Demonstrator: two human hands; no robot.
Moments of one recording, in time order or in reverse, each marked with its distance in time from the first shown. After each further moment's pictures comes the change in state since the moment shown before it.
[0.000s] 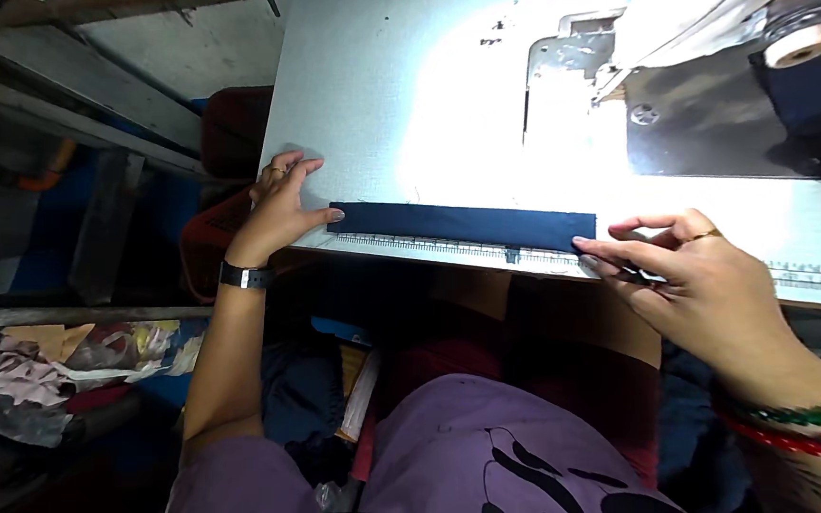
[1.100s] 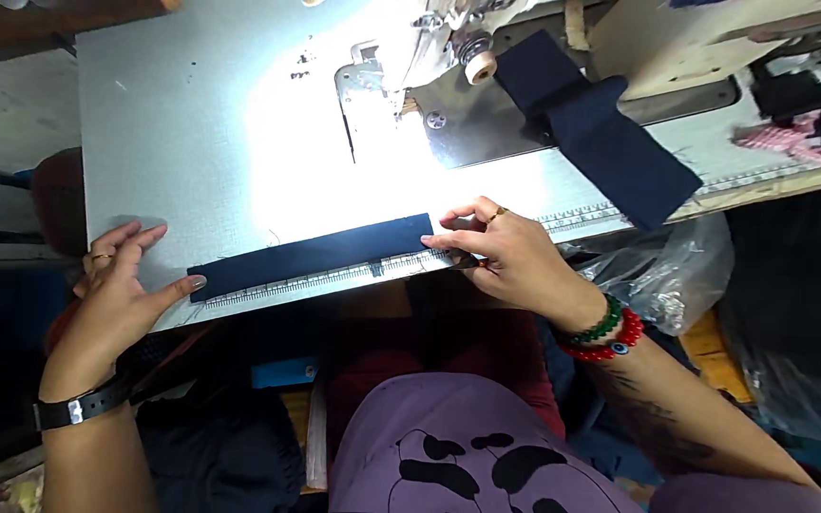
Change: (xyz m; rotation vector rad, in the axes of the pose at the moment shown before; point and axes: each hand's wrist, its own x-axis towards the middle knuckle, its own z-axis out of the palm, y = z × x) left_hand -0.001 -0.008 0.001 0.025 0.011 0.072; right_hand 0.004 0.005 -0.003 -0.006 0.023 -0.103
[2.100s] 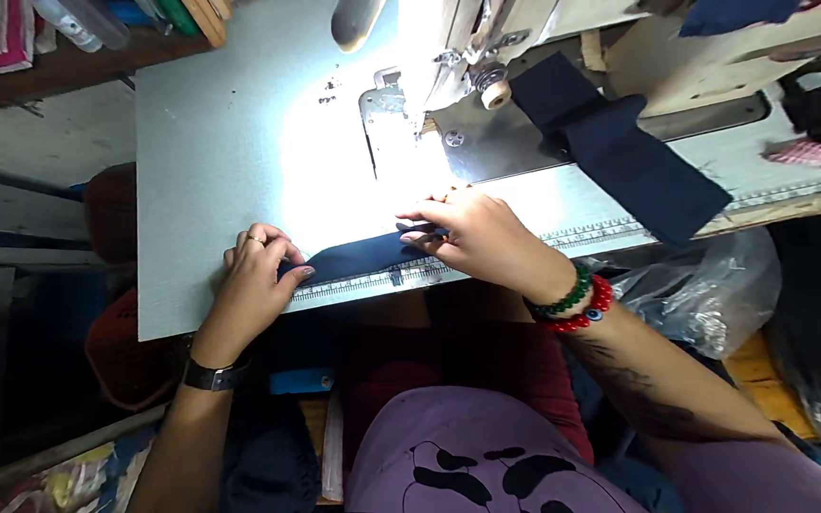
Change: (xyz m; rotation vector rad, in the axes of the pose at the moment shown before) left_hand 0.015 0.091 0.051 0.010 -0.064 0.329; right_hand 0.067 -0.019 0.010 -0.007 -0.022 0.023
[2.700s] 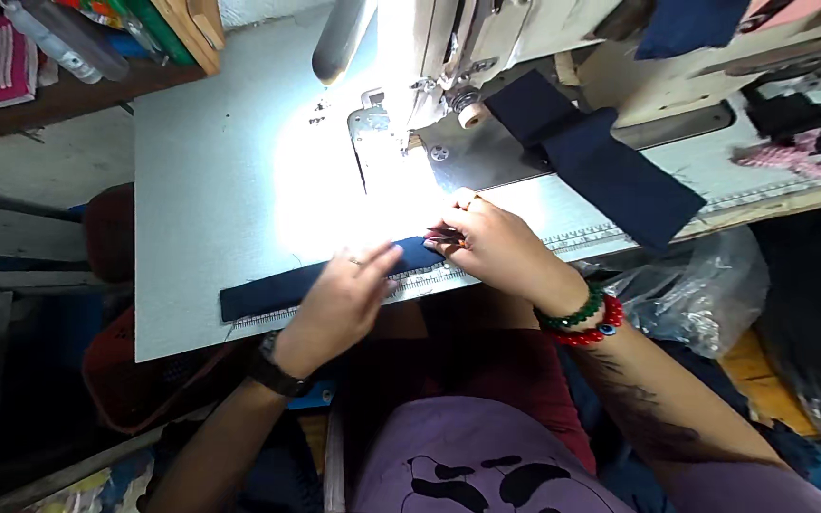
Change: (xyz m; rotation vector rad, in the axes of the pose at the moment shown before) left_hand 0.024 0.074 0.050 -0.105 -0.005 0.429; right_hand -0.021 0.014 -0.011 -0.023 -0.016 0.204
